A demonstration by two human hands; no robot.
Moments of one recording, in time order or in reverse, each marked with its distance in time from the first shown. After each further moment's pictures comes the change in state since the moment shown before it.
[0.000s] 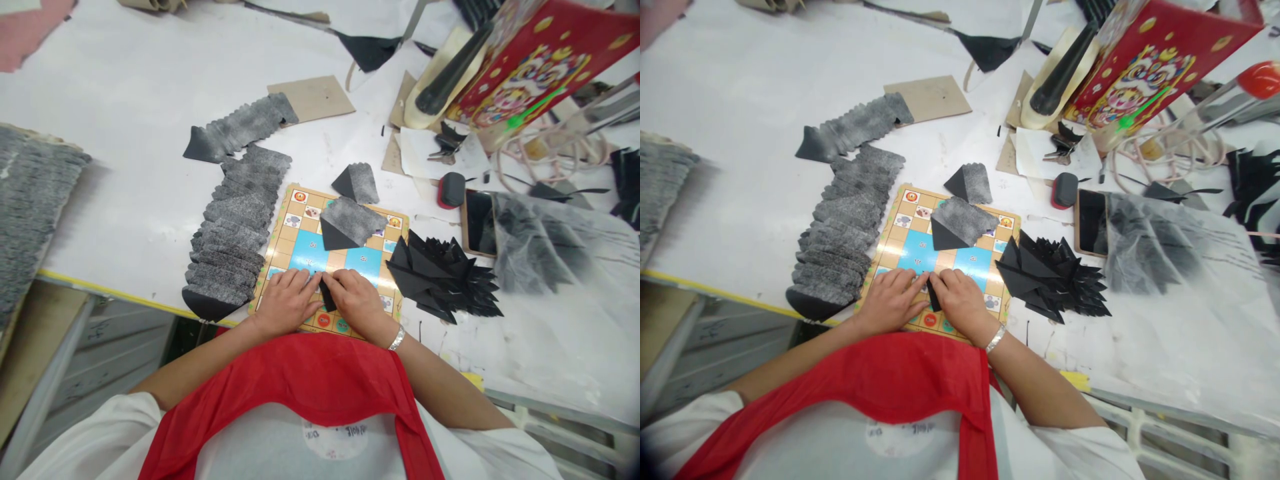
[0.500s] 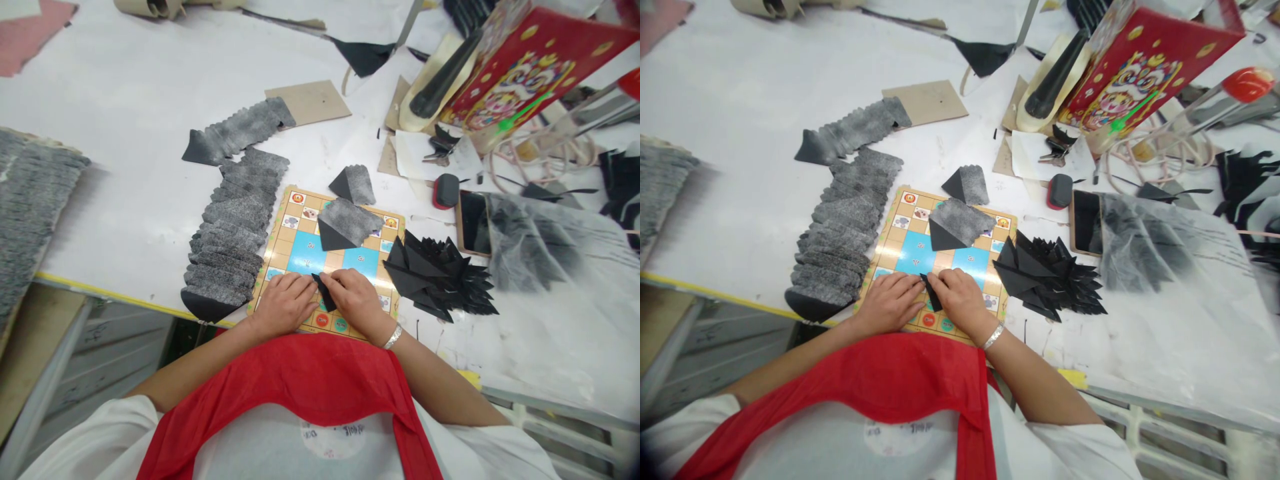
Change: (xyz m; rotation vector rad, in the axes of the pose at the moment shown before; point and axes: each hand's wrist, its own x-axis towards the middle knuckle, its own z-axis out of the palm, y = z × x) left_hand -0.005 -0.004 0.003 -0.091 0.083 0.078; right_hand -0.002 0.004 0.004 0.052 0.046 0.009
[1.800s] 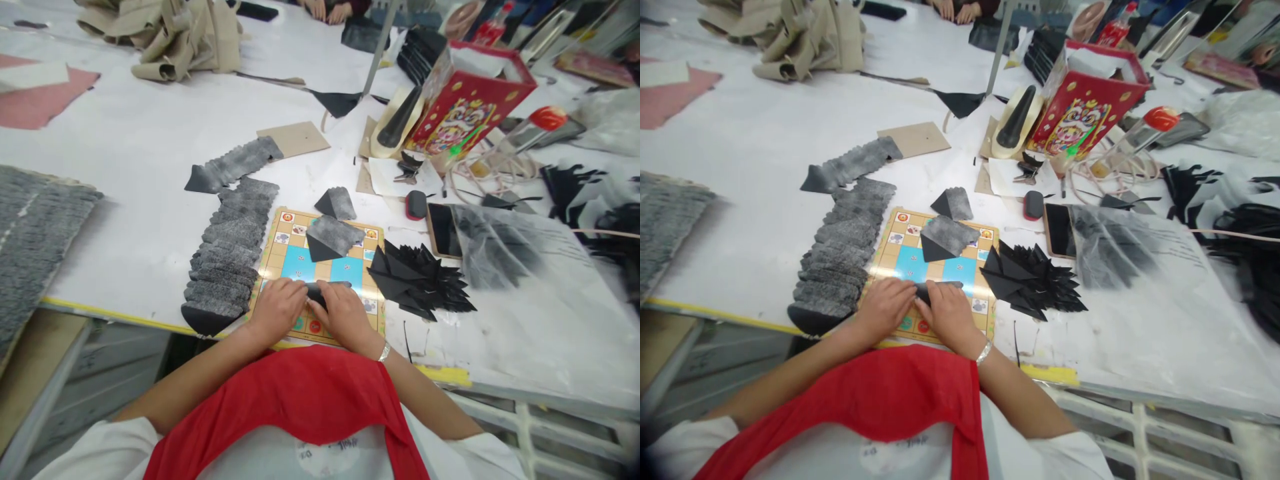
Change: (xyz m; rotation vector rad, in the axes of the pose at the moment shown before) left_hand 0.015 0.002 -0.015 0.001 0.091 -0.013; right_hand -0.011 -0.030 -0.008 0.040 0.097 0.218
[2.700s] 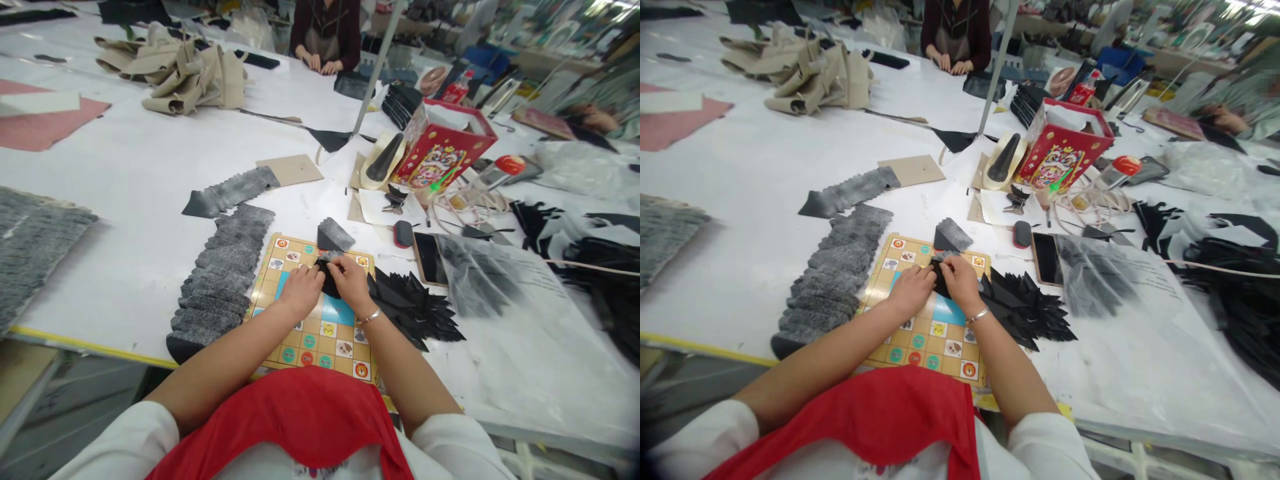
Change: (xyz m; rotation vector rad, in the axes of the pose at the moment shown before) left_hand 0.106 -0.002 0.037 0.107 -0.168 -0.099; right_hand 0.098 0.078 -0.008 0.384 0.322 0.221
